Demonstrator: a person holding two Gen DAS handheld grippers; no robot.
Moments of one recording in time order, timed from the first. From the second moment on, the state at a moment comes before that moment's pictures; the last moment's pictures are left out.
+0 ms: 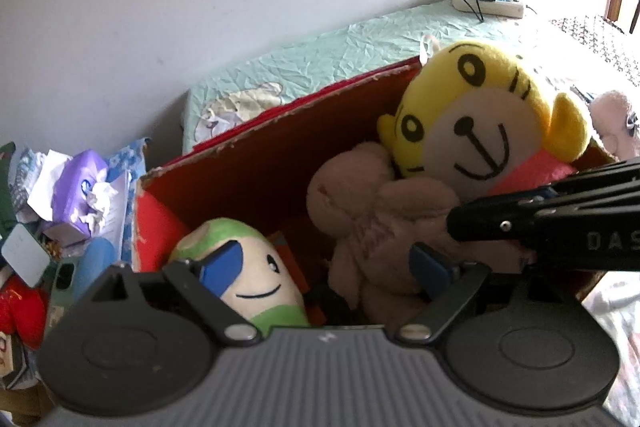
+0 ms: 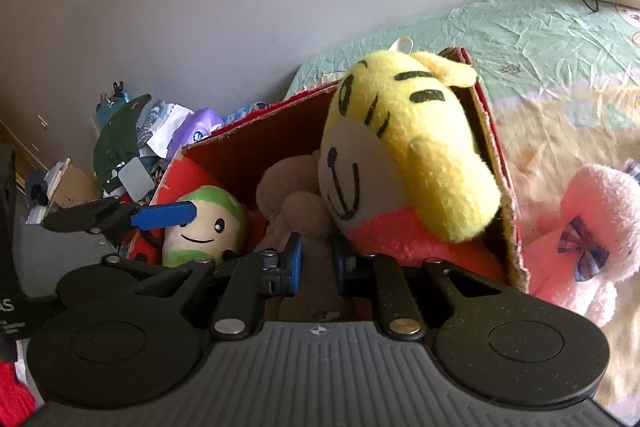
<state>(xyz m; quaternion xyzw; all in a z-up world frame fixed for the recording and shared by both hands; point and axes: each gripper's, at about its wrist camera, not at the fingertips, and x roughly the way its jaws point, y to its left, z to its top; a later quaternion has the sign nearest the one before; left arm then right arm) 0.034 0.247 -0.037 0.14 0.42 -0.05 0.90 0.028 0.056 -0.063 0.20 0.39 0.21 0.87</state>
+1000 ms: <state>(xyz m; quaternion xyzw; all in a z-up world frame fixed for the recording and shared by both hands) 0.025 0.236 -0.042 0.15 0.42 -0.02 0.89 0.011 0.054 -0.059 0.17 0.37 0.20 0.89</state>
